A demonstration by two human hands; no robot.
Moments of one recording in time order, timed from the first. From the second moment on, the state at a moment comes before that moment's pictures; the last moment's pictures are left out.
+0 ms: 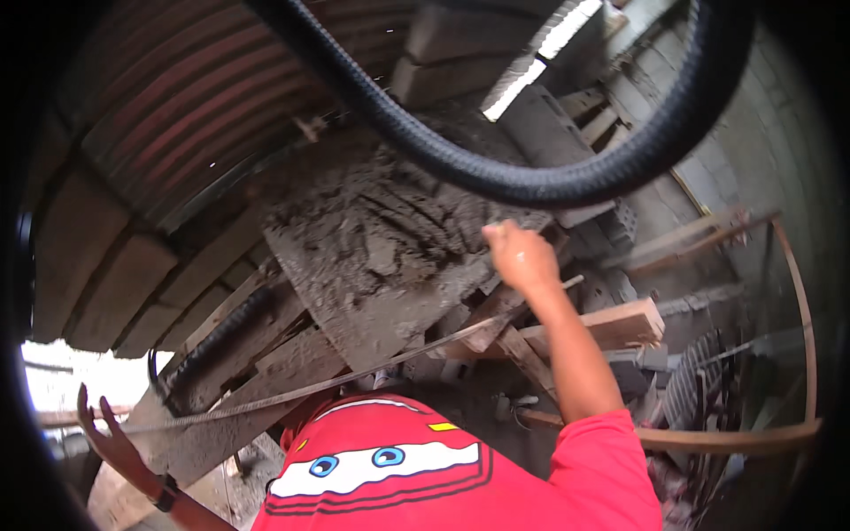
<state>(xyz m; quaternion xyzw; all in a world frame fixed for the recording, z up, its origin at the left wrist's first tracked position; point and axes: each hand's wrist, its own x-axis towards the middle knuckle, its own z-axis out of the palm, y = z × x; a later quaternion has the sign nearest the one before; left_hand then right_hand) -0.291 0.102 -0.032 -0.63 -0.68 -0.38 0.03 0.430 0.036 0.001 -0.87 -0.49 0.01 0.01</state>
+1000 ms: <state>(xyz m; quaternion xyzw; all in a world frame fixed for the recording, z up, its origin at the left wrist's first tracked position) -0.105 0.011 -0.117 -0.70 -0.61 -0.38 -0.04 0.686 0.121 -0.025 -0.96 -0.20 0.12 0.16</state>
